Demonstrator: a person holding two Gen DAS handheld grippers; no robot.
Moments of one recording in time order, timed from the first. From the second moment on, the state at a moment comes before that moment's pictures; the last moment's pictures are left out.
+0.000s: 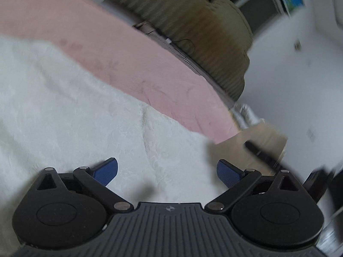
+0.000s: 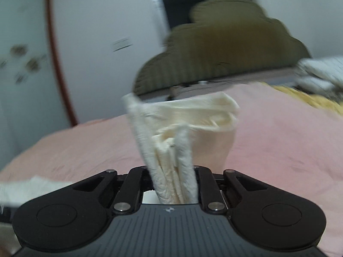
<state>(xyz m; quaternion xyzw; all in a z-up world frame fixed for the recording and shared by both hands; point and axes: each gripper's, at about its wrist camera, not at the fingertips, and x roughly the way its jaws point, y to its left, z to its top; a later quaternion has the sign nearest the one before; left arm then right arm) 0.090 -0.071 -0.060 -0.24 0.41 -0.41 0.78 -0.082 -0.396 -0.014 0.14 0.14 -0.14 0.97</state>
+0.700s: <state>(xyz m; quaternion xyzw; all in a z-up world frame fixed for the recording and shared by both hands) 0.157 -0.126 -0.071 -0.33 0.54 -0.40 0.66 -0.062 -0.253 -0.024 -0.07 0.18 0.01 0.98</state>
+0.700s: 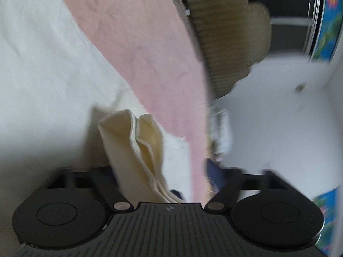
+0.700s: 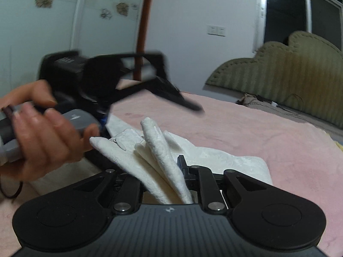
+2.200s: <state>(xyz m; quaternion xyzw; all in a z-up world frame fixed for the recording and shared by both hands) 0.042 -0.018 -0.017 0.26 0.22 -0.15 0.93 -0.065 -0.186 -0.027 -0.14 0.20 0.19 0.95</state>
